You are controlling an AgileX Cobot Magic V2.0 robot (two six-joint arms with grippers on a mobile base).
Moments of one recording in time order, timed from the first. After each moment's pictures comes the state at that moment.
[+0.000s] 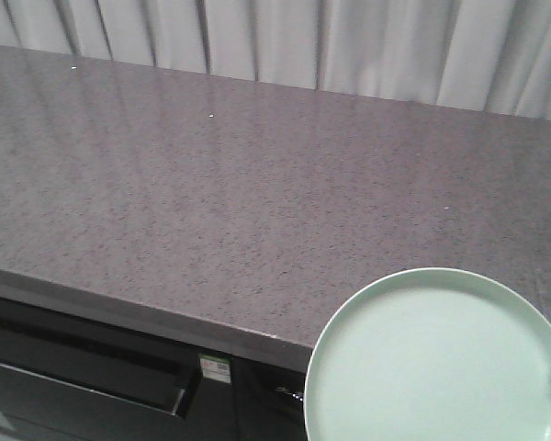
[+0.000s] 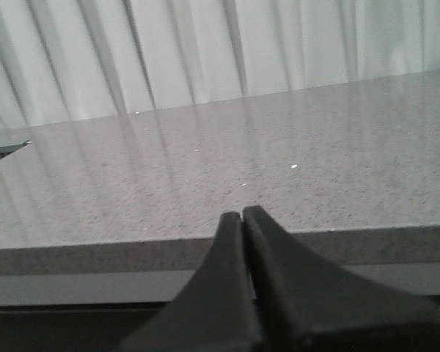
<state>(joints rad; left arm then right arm) -0.08 -0.01 0.03 0.04 0.11 -0.05 0.05 0.36 -0.57 0.46 0.85 -0.35</state>
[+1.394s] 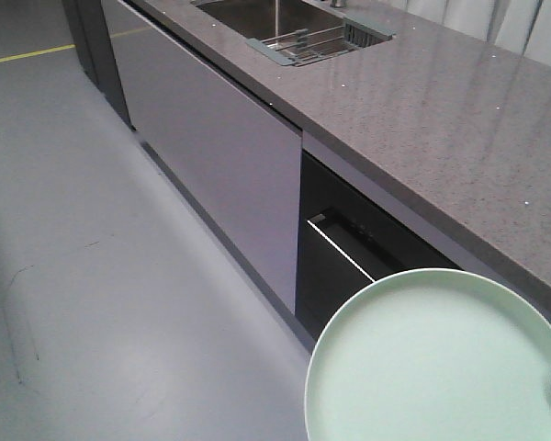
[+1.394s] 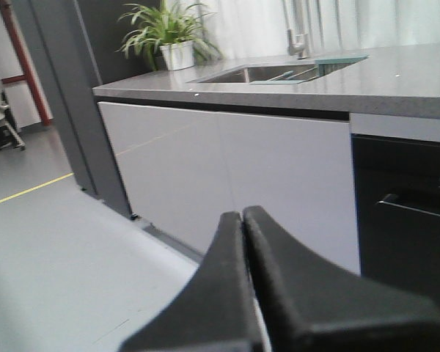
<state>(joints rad) -0.08 -0.01 0.03 0.04 0.11 -0.05 0.05 0.36 -0.57 0.46 0.85 -0.35</state>
